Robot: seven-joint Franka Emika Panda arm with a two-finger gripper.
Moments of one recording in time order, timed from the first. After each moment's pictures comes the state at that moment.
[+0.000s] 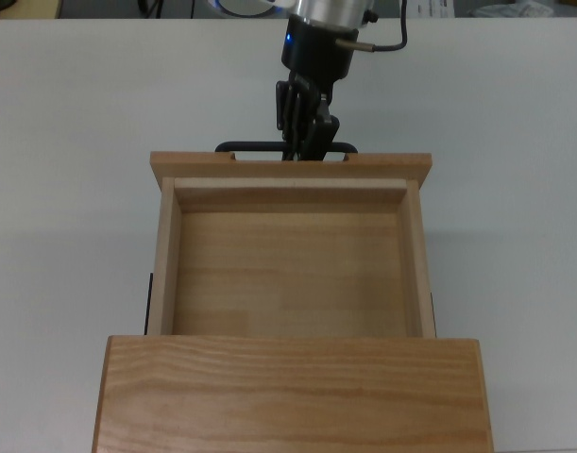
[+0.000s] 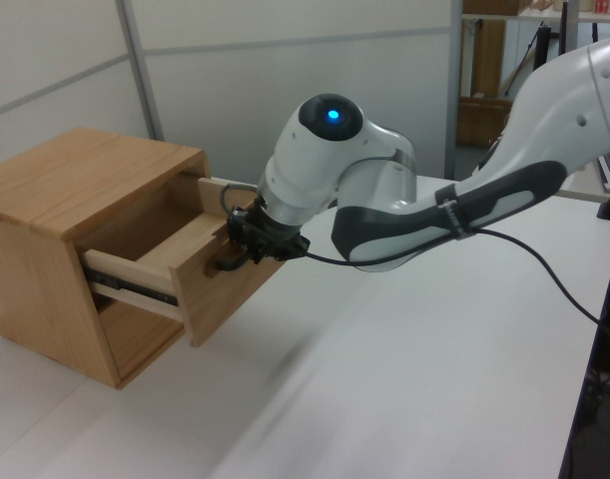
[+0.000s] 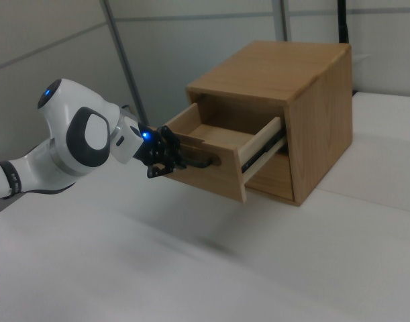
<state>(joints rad) 0.04 0.03 0.19 -1.95 -0.53 2.50 1.82</state>
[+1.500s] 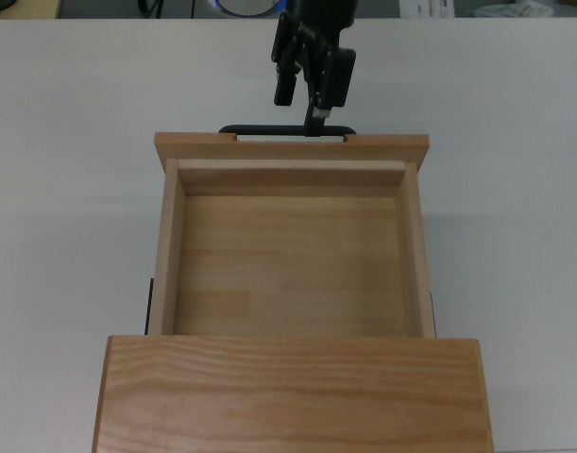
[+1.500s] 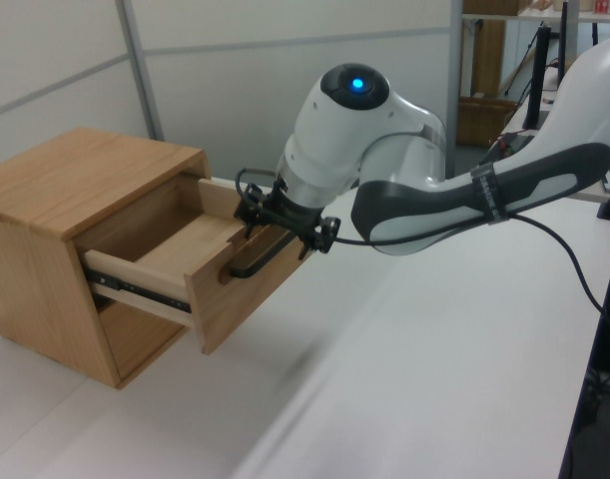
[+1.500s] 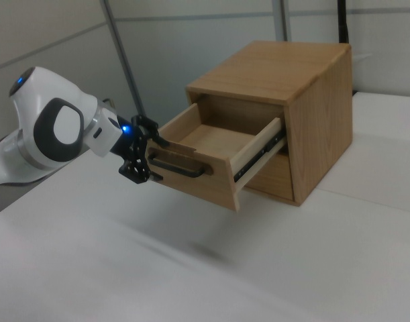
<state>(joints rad) 0.06 -0.09 0.20 -1.99 -0.44 2.41 1.69</state>
